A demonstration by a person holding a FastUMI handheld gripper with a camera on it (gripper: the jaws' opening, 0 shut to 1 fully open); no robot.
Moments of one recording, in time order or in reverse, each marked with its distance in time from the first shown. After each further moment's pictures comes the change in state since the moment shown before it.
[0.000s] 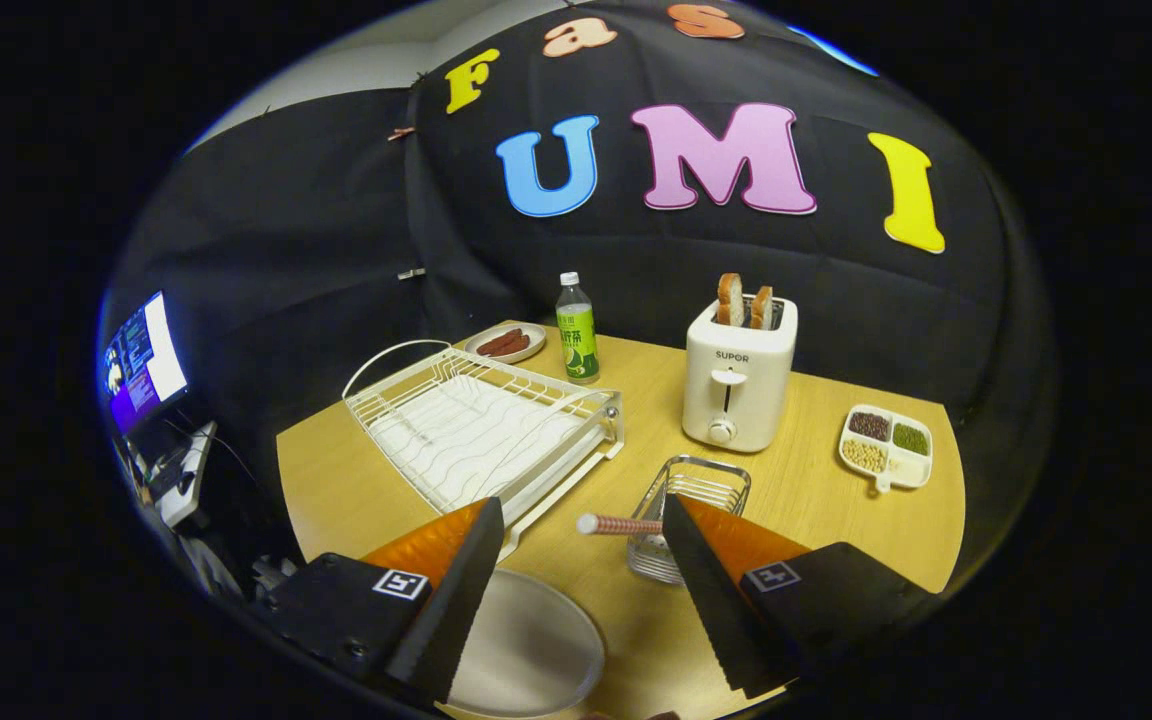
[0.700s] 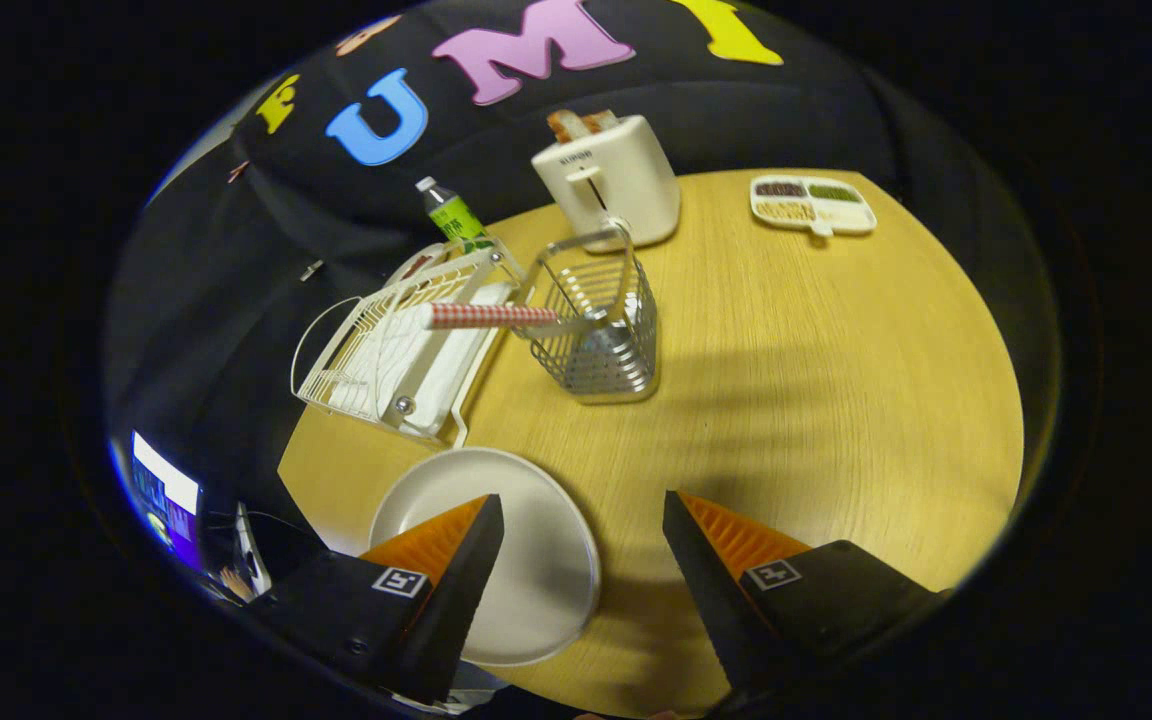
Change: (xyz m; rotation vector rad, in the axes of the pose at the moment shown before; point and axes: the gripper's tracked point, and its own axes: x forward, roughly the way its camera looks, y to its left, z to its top) arm -0.047 -0.021 -0.117 0.428 0.265 -0.109
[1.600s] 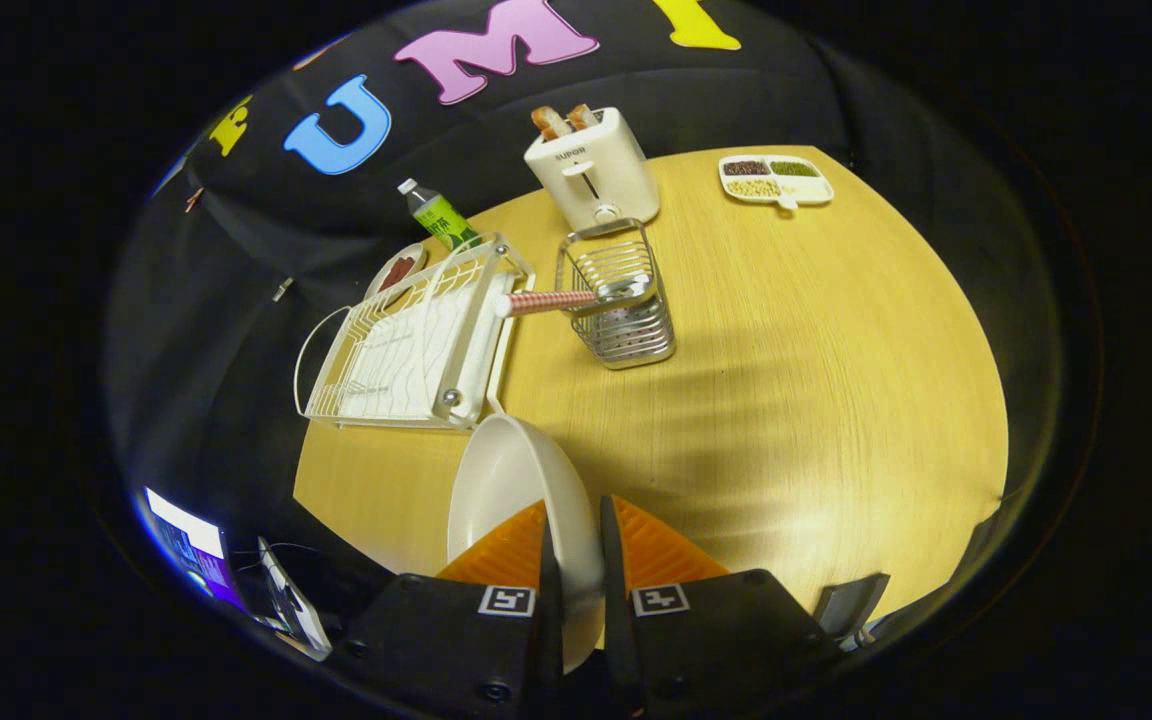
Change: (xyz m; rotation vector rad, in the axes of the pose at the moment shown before) arm -0.022 0.036 -0.033 0.231 0.151 -0.103
